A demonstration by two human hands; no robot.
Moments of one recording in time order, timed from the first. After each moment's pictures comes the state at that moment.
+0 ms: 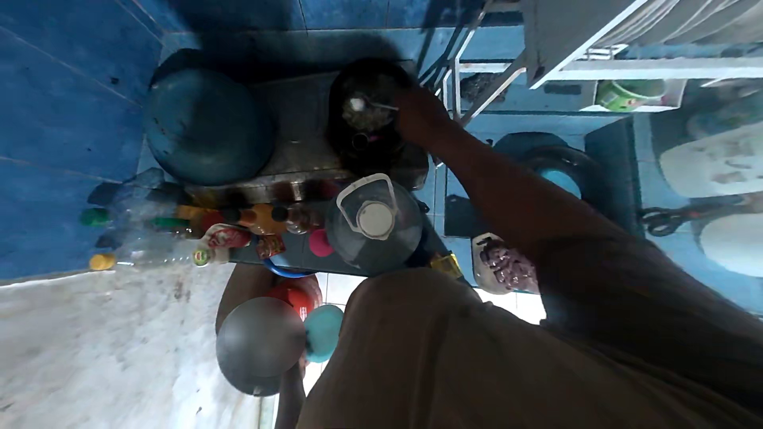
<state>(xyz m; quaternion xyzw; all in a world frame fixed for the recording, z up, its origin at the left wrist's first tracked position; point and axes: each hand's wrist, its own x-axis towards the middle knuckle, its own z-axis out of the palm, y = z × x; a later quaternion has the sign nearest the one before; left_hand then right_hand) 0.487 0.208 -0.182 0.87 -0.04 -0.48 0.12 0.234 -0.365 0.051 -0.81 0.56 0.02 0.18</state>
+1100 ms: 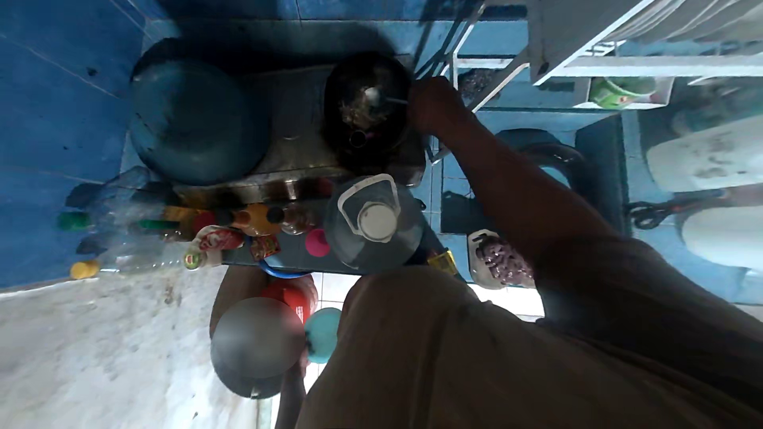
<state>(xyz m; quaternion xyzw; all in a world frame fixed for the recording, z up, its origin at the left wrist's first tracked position) 0.484 0.206 -0.192 0.86 -0.08 -0.50 0.05 0.218 -0.375 0.058 -0.76 0.62 0.06 0.19</state>
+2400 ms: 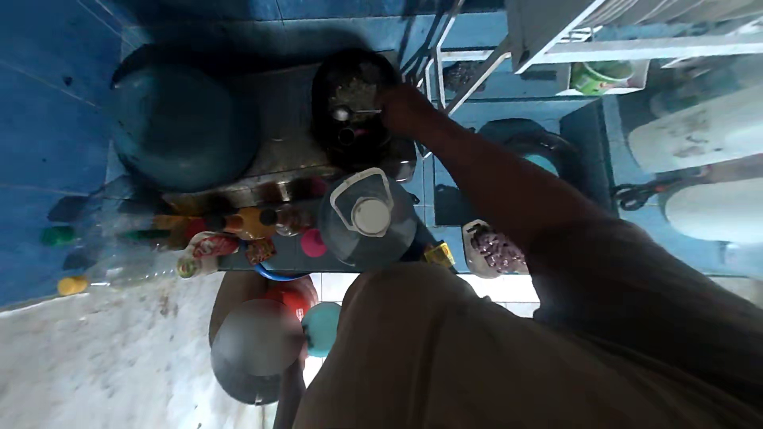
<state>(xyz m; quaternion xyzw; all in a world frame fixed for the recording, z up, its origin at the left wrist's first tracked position) 0.499 0.201 -0.209 0.85 -0.13 -0.50 0.10 0.228 -0.375 0.032 -0.83 0.53 0.05 0.17</state>
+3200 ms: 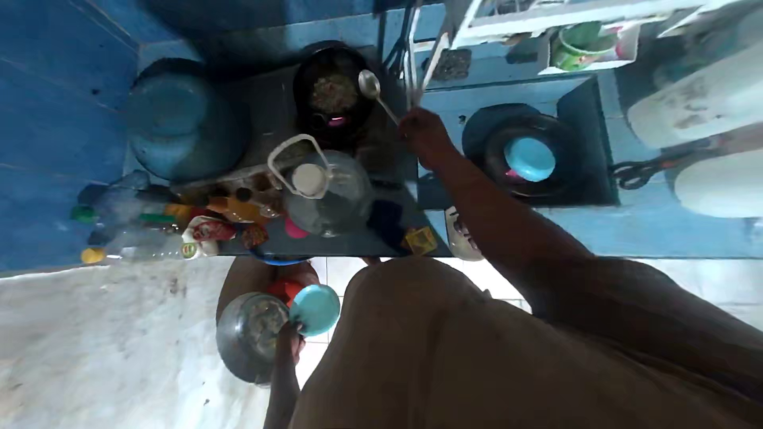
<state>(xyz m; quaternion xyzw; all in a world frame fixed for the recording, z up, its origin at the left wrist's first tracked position) 0.444 0.200 -0.131 0.86 -0.02 -0.48 0.18 0.106 -0.268 -0.003 -0.57 0.59 -0.28 0.50</state>
